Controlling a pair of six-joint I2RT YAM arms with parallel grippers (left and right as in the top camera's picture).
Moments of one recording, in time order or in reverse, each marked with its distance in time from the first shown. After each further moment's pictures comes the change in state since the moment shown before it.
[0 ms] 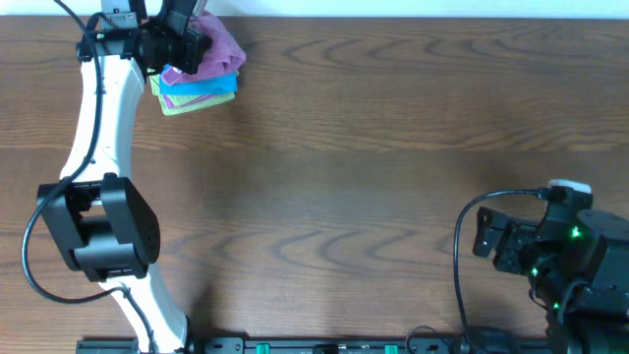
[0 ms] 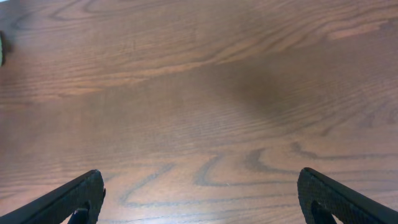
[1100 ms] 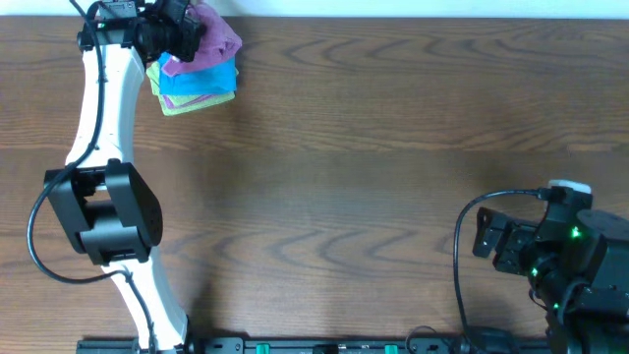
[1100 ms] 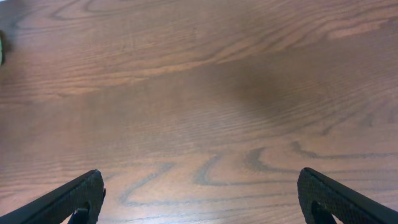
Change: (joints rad) left arm 0.008 0.102 0.118 -0.001 -0.044 0.037; right arm 0.000 0.000 0.000 -0.004 0.000 0.000
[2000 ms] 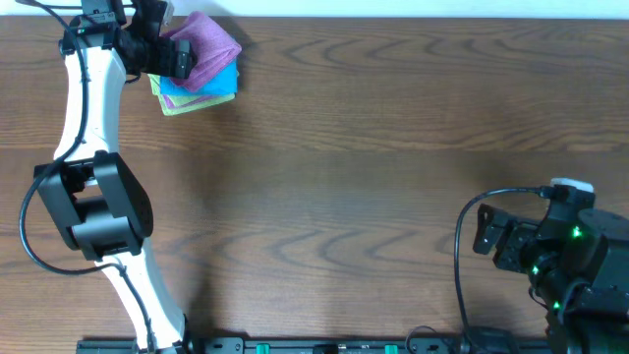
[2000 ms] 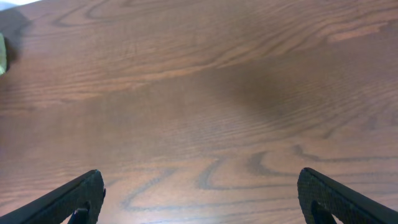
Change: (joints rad) left arm 0.083 0.050 0.000 -0.122 -0.116 -0.119; right arm 0.000 0.000 0.000 0.020 -0.002 0.024
